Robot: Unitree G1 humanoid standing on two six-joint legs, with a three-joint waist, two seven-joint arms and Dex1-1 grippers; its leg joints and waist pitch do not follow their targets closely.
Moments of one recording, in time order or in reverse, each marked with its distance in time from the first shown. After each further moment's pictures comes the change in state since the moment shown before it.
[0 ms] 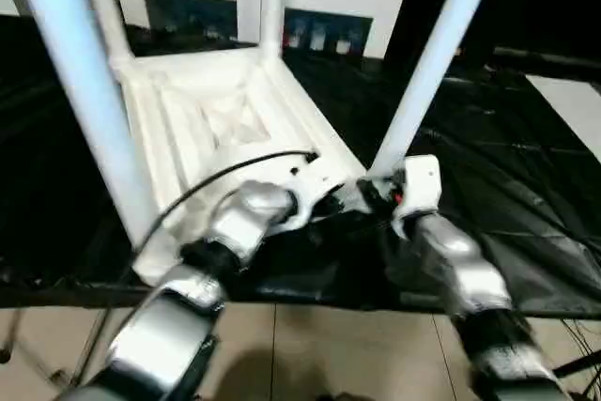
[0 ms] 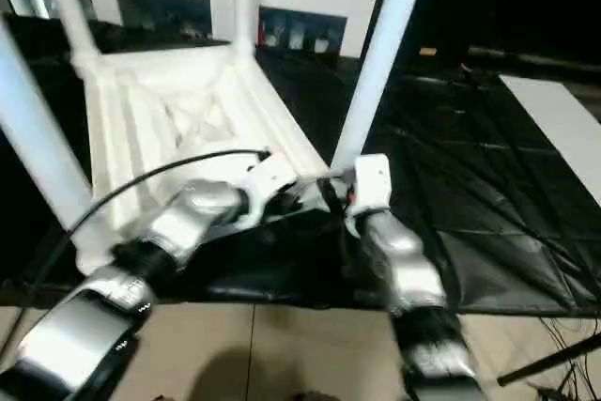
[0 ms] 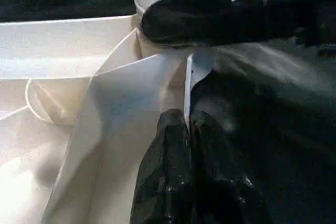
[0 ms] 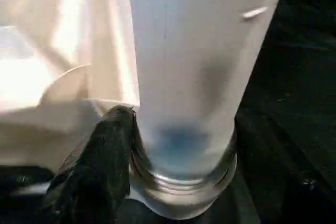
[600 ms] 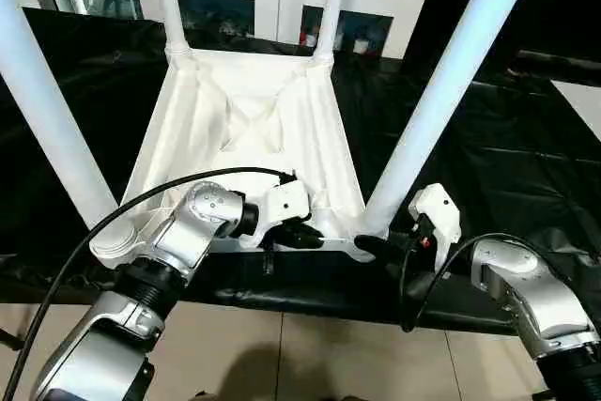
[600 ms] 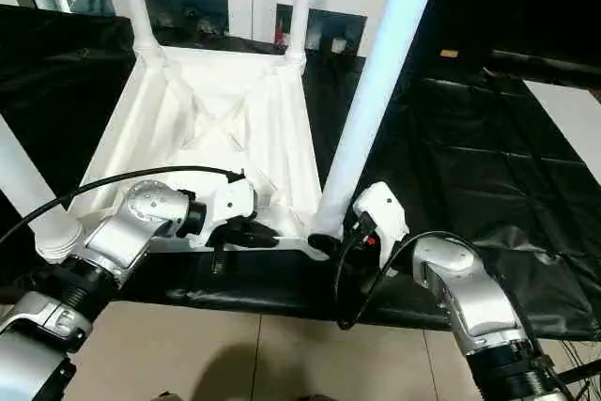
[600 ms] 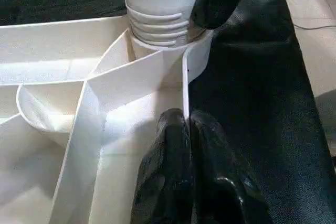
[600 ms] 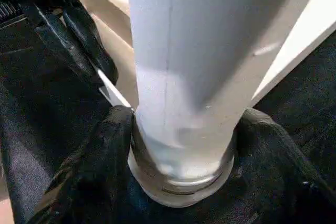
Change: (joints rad) left arm 0.220 0.299 -0.073 -0.401 -0.060 -0.115 -0.562; right arm 0.275 -0.385 0.170 -0.444 0.102 0.105 0.726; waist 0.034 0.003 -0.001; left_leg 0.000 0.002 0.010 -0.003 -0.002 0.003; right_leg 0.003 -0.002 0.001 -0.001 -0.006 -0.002
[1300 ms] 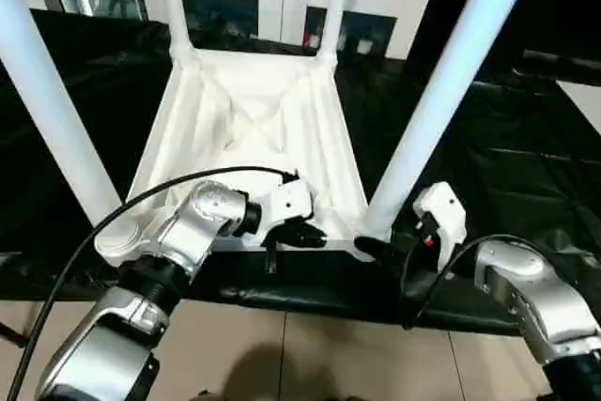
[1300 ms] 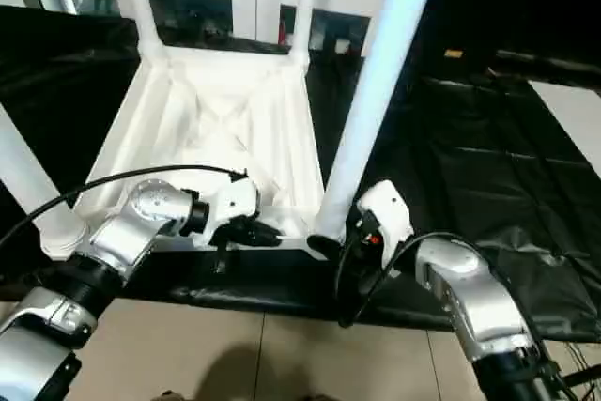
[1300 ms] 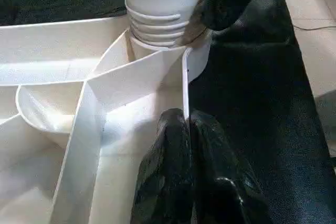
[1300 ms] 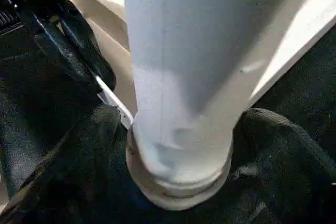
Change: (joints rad) left arm -0.019 -0.021 0.000 0.044 -0.002 -0.029 -0.008; right arm 0.012 -0.024 -0.006 -0.060 0.011 0.044 -0.032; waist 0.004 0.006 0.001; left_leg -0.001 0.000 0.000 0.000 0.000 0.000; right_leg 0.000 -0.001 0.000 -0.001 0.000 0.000
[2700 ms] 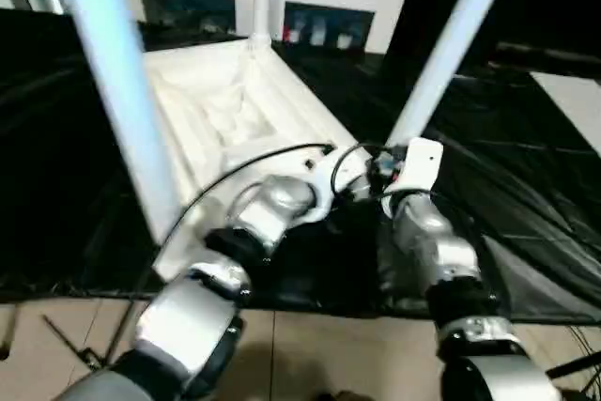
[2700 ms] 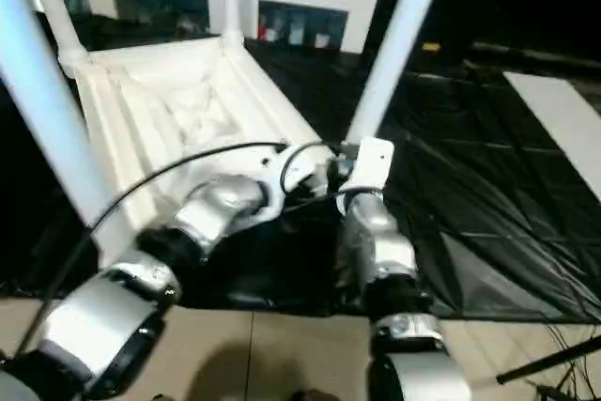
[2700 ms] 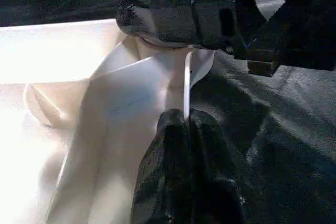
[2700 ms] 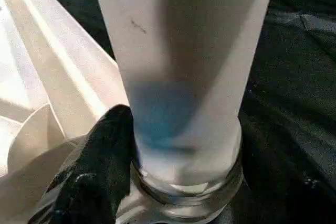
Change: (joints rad) left arm -0.267 -0.344 0.080 0.467 0.078 0.089 0.638; right arm -0.370 0.502 -0.290 0.567 -0.055 -0.152 -0.911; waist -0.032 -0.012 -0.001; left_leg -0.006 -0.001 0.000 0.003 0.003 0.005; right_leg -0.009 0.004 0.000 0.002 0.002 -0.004
